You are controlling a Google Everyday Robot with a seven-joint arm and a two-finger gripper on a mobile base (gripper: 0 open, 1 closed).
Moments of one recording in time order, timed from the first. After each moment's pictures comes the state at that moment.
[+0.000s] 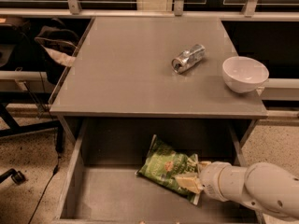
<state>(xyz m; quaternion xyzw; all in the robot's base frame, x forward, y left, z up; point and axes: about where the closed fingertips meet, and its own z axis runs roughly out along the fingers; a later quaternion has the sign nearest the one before) 0.425 -0.130 0.627 -0.31 0.87 0.17 0.35</state>
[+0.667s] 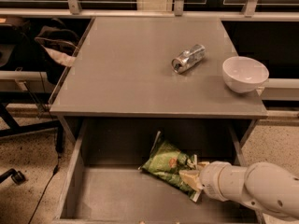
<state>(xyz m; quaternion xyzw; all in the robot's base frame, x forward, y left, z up) 0.425 -0.130 0.627 -0.31 0.87 0.17 0.35</state>
